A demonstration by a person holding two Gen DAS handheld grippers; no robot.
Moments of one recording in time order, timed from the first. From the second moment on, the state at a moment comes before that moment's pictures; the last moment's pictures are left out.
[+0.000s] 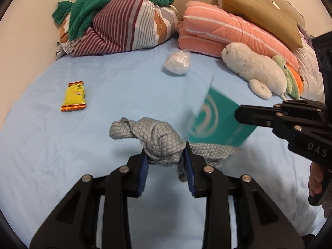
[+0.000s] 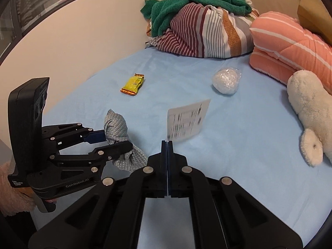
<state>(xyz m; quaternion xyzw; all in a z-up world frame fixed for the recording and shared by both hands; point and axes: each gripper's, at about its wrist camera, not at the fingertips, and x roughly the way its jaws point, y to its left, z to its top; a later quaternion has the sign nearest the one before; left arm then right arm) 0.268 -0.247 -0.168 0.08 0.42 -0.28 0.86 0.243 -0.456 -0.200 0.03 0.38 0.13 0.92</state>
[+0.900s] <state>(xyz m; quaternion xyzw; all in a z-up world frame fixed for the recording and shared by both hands) 0.122 -0.070 -0.042 0.03 0.39 -0.16 0.91 0.107 -0.300 -0.098 -0.02 0.35 0.20 0.92</state>
